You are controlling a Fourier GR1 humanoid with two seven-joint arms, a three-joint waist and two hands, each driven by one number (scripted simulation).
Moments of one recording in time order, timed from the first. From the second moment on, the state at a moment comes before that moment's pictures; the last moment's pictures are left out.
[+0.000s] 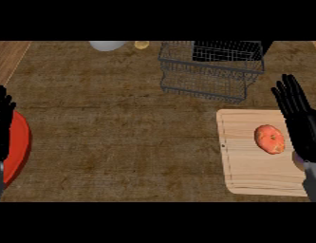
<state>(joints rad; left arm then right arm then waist) -0.12 0.52 -0.06 -1.41 0.27 0.43 0.11 -0.15 -0.49 0.18 -1.49 -0.47 -0.13 -0.20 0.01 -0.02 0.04</state>
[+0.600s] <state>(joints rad) -0.15 0.36 -0.30 -1.44 0.28 0.17 -0.05 -0.33 -0.37 0.27 -1.27 -0.34 -0.15 -0.27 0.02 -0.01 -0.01</state>
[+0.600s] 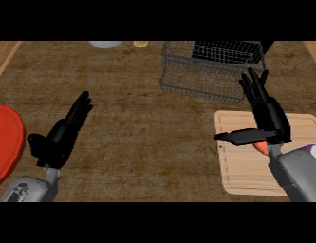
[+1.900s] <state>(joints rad) -0.12 0.31 -0.28 -1.33 0.25 0.08 -0.14 -0.49 -0.99 0.52 -1.73 0.08 0.36 0.55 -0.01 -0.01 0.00</state>
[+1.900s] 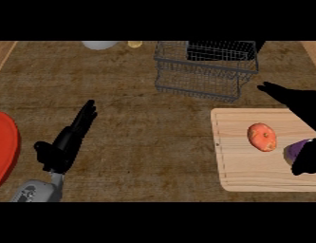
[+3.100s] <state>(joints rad) -0.14 0.24 -0.19 -1.34 0.17 0.01 -0.10 -0.28 -0.69 0.42 -1.58 0.52 0.36 0.61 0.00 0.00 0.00</state>
